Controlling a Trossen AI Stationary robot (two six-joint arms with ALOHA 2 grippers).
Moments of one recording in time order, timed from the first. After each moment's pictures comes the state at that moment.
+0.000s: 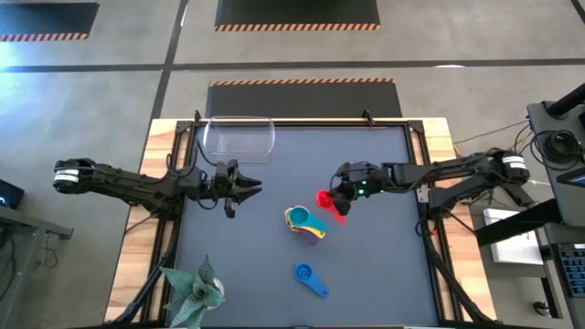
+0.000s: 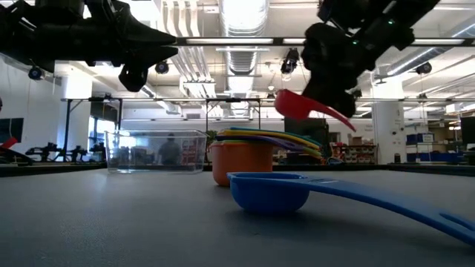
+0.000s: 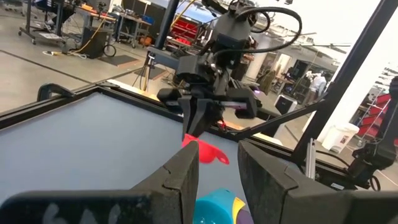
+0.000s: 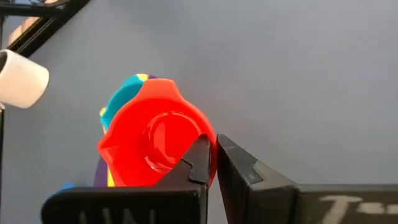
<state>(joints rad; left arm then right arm) 0.03 0.96 0.25 0.76 -0.04 -0.35 -0.08 1.30 0.71 -0.08 -0.03 0.58</state>
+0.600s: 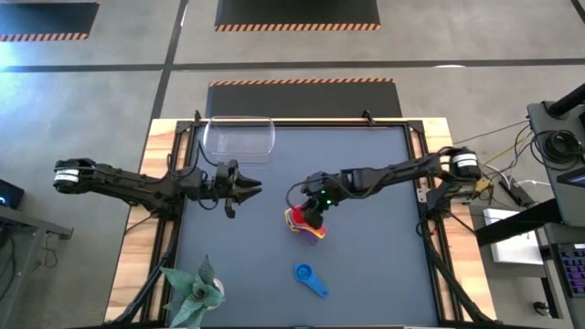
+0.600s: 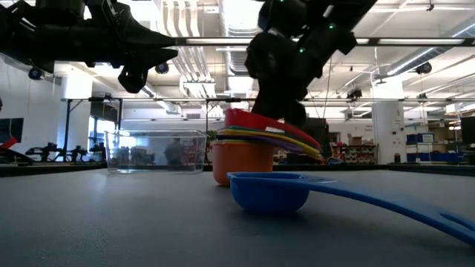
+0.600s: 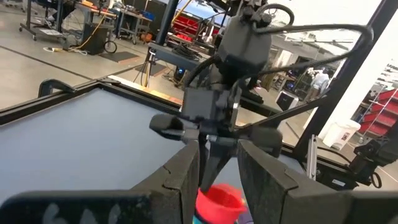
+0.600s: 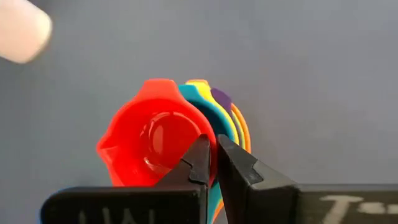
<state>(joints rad) 0.03 0.96 0.25 0.74 -0.04 -0.35 -0.02 1.72 1.08 -0.17 -0.12 0.44</state>
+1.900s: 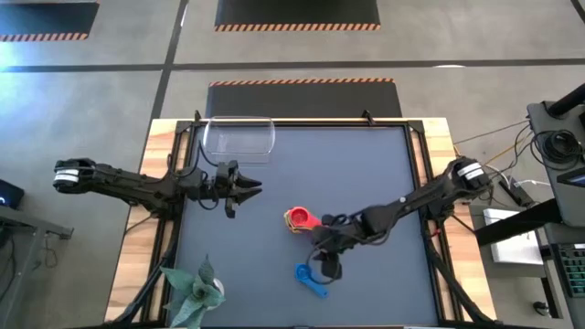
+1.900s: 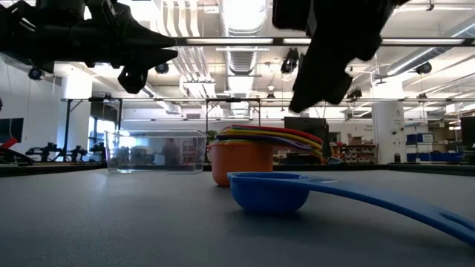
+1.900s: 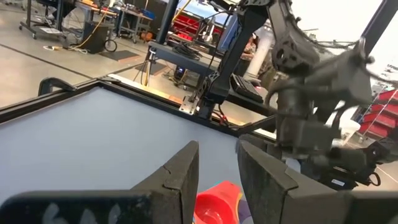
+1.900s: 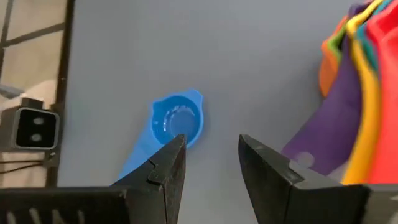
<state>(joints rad) 0.03 0.96 0.25 0.74 -0.04 -0.35 0.36 1.70 1.10 -0.25 -0.02 0.52</state>
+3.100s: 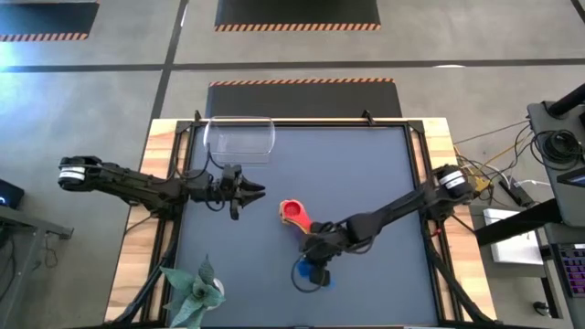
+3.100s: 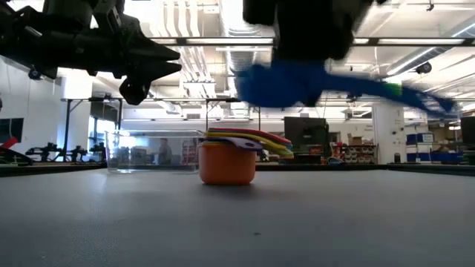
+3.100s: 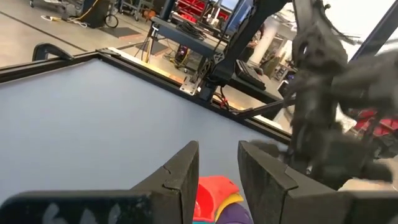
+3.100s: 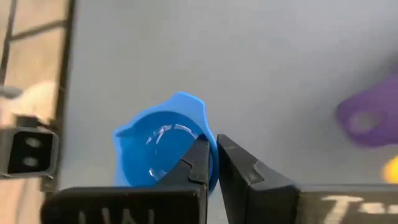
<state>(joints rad) 0.02 1.06 0.25 0.76 -0.04 -0.43 0.36 1.84 1.23 -0.23 -0.04 0.50</state>
